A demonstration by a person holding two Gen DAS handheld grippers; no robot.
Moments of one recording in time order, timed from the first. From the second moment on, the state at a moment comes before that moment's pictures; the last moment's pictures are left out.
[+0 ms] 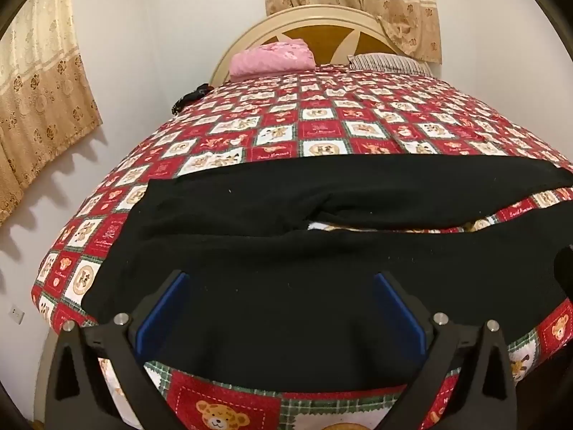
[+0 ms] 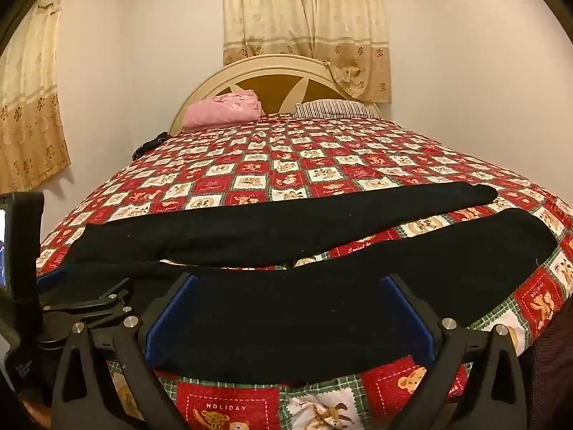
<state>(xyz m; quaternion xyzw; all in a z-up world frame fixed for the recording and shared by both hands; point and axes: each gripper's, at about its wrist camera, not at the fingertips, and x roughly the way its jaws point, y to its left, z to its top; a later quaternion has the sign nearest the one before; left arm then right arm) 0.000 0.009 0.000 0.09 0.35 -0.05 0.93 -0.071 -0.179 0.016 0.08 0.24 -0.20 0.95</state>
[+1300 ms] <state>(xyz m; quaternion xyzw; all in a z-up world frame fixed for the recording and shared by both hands) 0.000 0.010 -0.001 0.08 0.36 -0.05 0.93 -0.071 -0.176 0.015 0.08 0.24 -0.20 0.95</state>
